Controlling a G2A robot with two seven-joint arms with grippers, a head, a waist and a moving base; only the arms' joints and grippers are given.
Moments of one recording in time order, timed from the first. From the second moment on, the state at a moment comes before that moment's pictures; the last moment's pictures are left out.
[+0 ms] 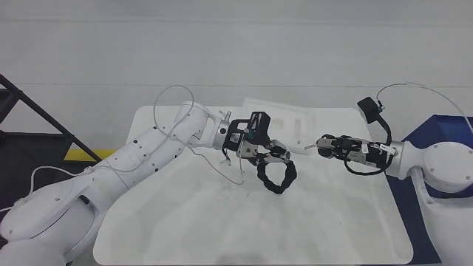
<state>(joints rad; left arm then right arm) 0.39 -1.13 -0.32 -1.22 1.14 -1.01 0.39 -1.25 -0.97 1.60 -1.90 0.03 0.38 1.20</state>
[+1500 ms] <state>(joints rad) 0.52 -1.31 -0.33 -0.94 1.40 -0.76 0.80 -1.54 -0.95 1.59 -2.35 -0.22 0.51 0.87</state>
